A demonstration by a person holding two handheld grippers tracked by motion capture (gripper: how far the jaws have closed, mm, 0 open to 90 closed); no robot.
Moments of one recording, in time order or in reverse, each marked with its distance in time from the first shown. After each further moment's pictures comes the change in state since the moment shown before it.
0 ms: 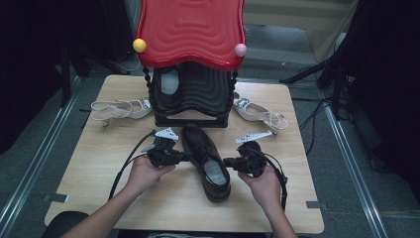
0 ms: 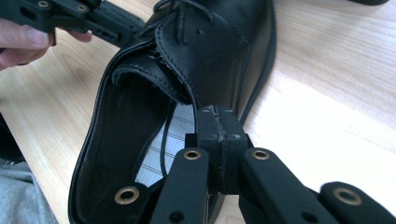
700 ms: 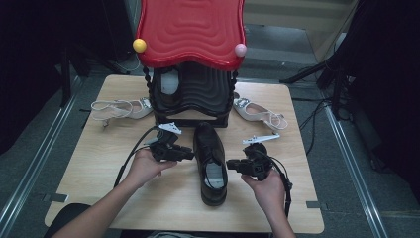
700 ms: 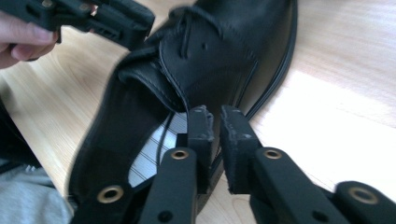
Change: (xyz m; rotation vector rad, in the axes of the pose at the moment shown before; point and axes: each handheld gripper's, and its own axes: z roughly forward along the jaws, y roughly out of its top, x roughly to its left) left arm 0.007 0.019 -0.011 0.045 -0.048 0.004; right arm 0.001 -0.004 -0.018 -0.024 0.008 0.102
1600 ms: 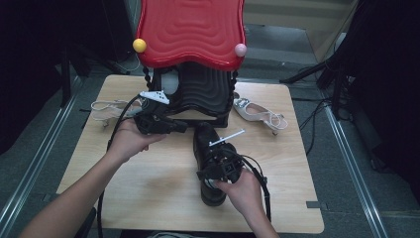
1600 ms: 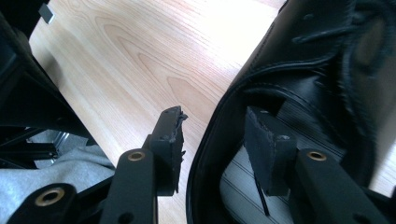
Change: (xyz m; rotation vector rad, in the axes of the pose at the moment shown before) left arm -0.011 0.069 -0.078 -0.082 0.000 0.126; right arm 0.063 0.022 0.043 0.214 0.073 -0.019
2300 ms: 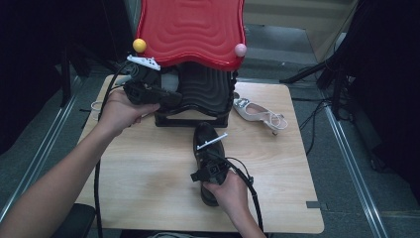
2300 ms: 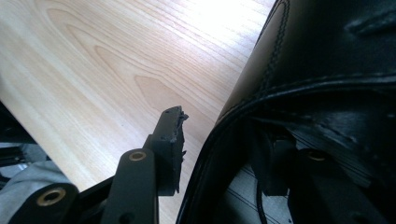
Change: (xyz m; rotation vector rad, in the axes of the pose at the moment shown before) left arm 0.013 0.060 -0.046 -0.060 0.055 0.032; right arm 0.006 0.005 0.041 0.064 -0.134 0.032
